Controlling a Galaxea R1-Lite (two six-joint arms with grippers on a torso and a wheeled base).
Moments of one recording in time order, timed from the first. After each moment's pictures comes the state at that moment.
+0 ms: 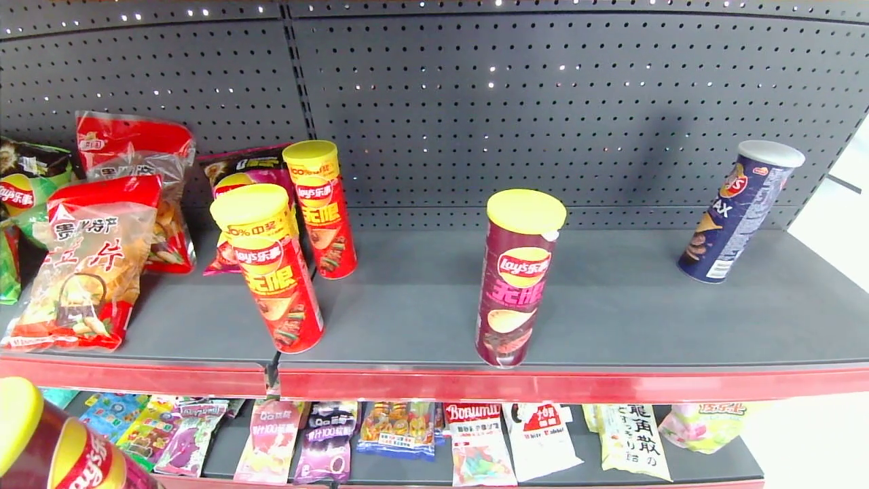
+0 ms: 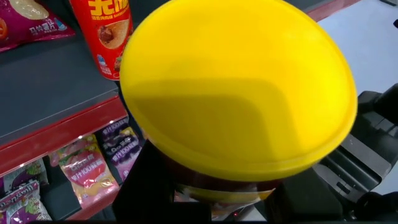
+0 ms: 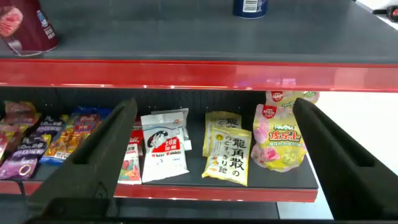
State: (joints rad) left arm -0.19 0.60 -0.54 0.22 -0.49 0.05; right arm 0.00 0.00 -0.01 0.00 0.02 -0.01
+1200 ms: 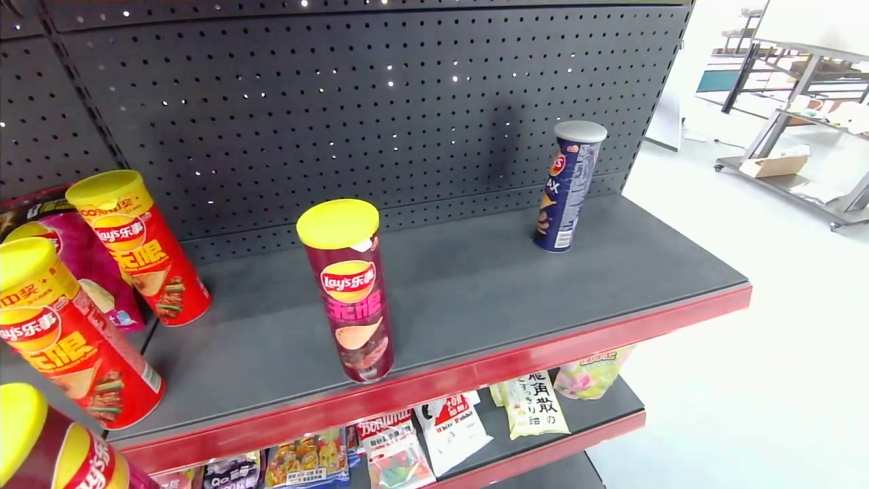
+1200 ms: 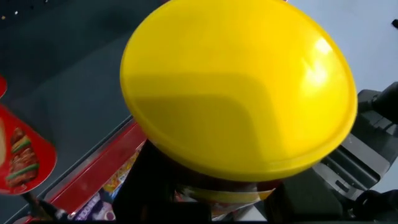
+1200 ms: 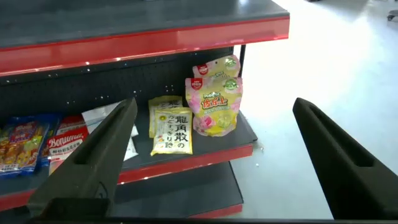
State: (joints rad) left arm -0.19 0.60 -0.53 0.22 -0.49 0.05; right arm 0.00 0.00 0.00 0.00 0.04 -0.01
